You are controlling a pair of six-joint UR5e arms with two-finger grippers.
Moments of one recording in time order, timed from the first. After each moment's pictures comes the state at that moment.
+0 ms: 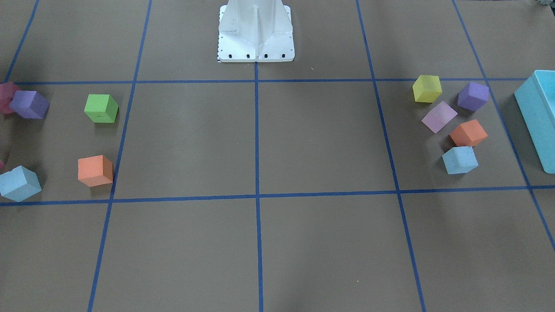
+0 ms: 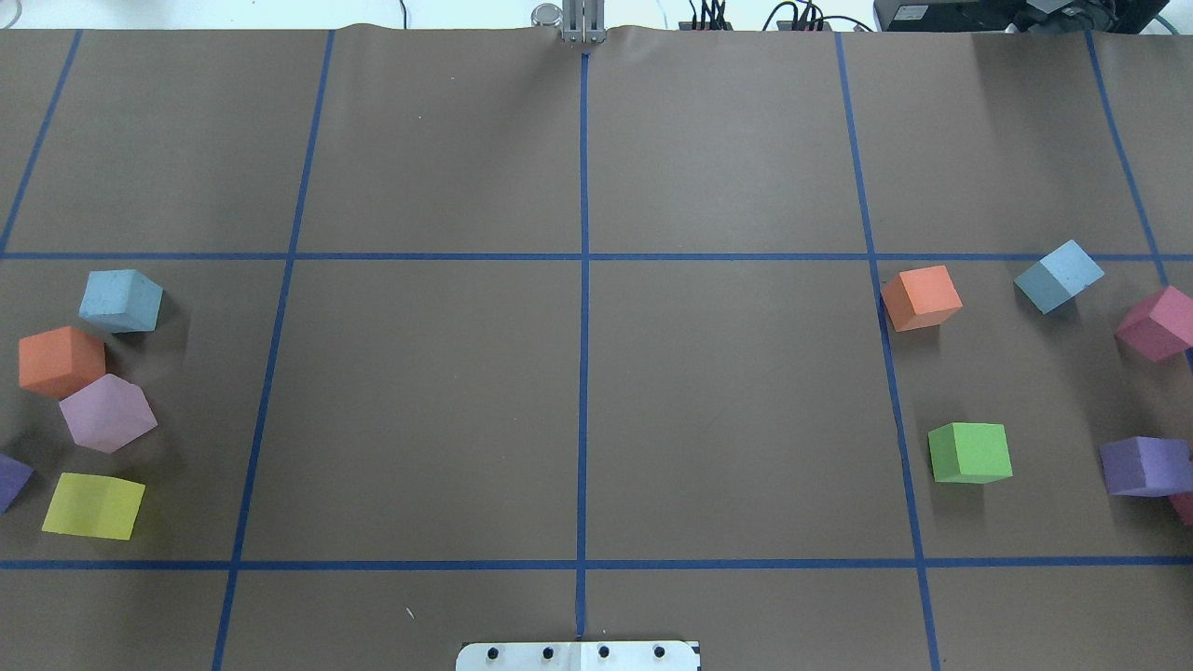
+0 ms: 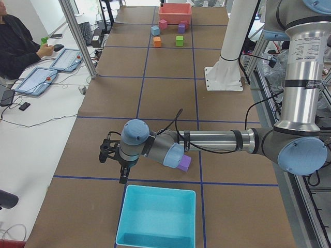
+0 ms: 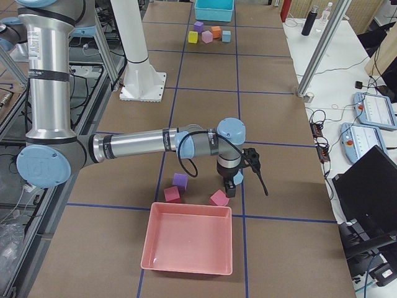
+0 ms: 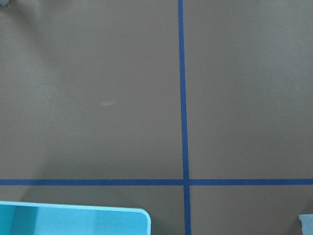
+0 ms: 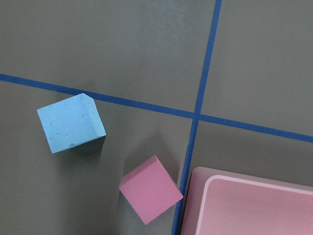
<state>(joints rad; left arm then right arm) -1.60 -1.59 -1.53 -1.99 -2.32 -0.25 1.47 -1.62 1.76 -1.54 2.28 -0.01</state>
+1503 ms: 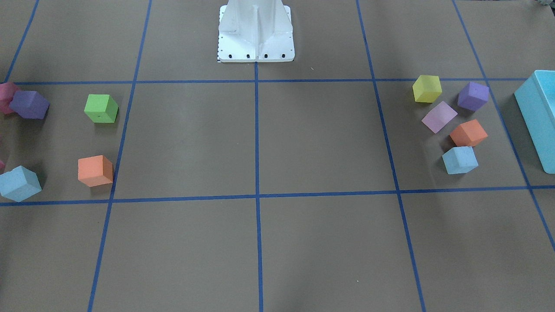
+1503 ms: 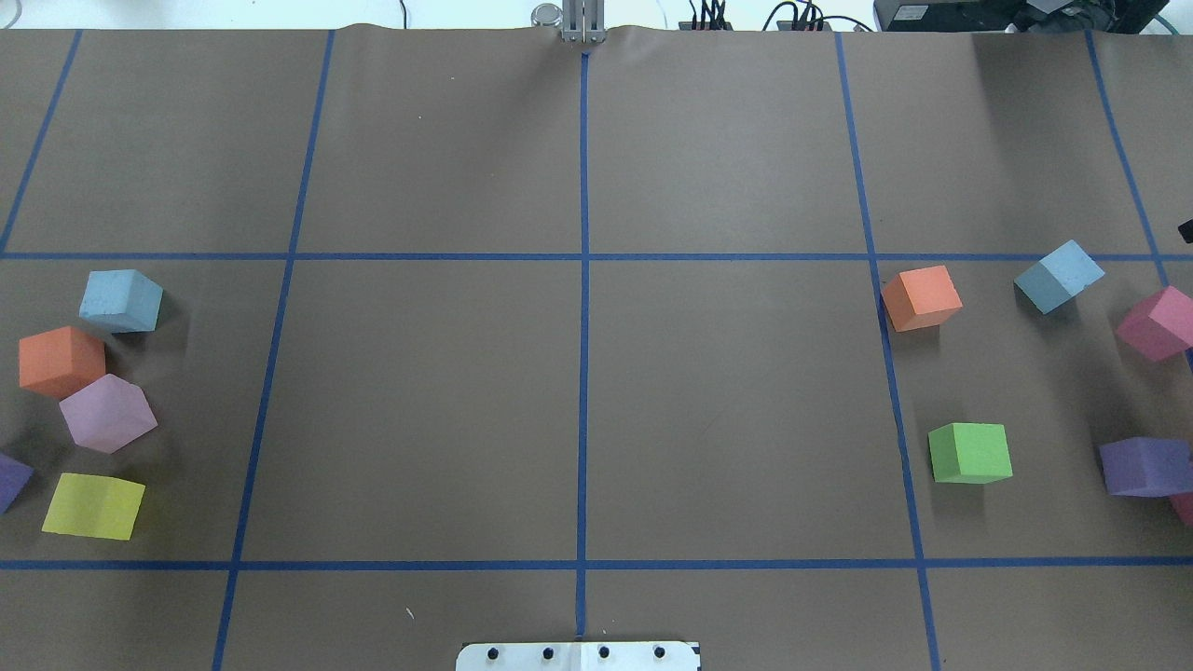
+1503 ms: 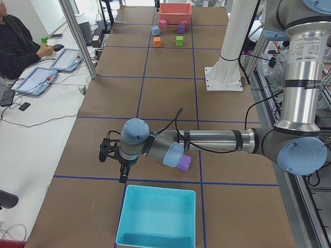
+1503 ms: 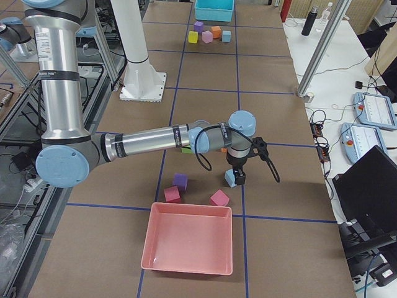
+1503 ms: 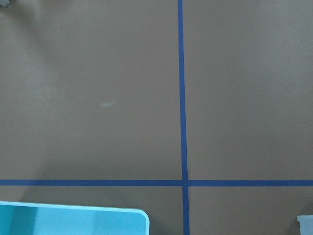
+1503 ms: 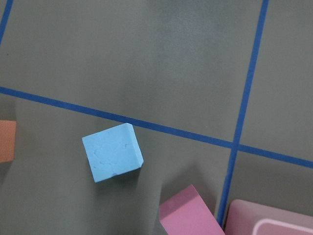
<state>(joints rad) -1.60 -1.59 -1.54 -1.99 -2.32 -0.25 1.35 -1.49 1.68 -1.51 2.31 0.05</state>
